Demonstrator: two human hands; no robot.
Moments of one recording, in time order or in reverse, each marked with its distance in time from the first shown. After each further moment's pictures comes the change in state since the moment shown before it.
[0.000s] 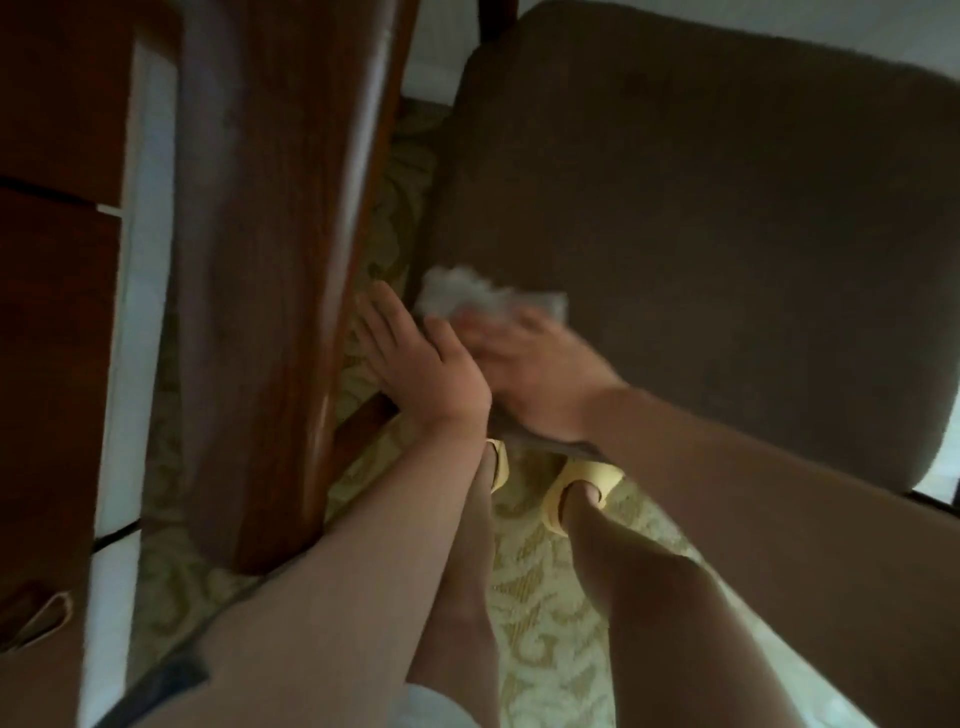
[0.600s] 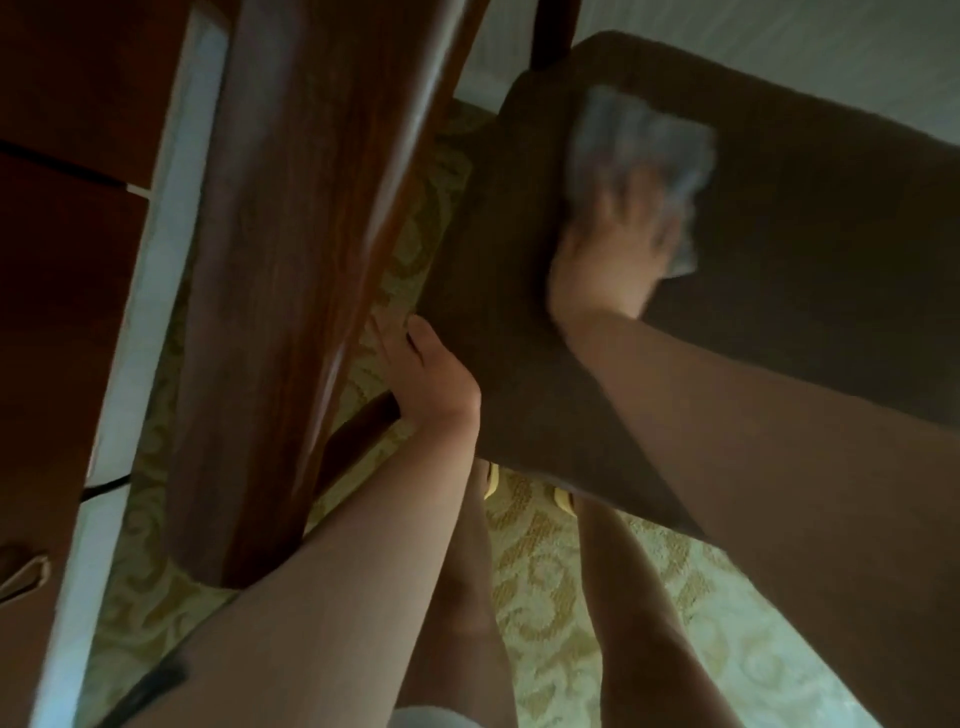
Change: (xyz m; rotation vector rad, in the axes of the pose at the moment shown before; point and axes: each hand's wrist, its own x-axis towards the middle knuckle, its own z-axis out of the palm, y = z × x) left_hand 0.007 0.011 0.011 -0.511 0.056 -0.349; right_hand 0.062 0.065 -0.040 0.282 0.337 1.022
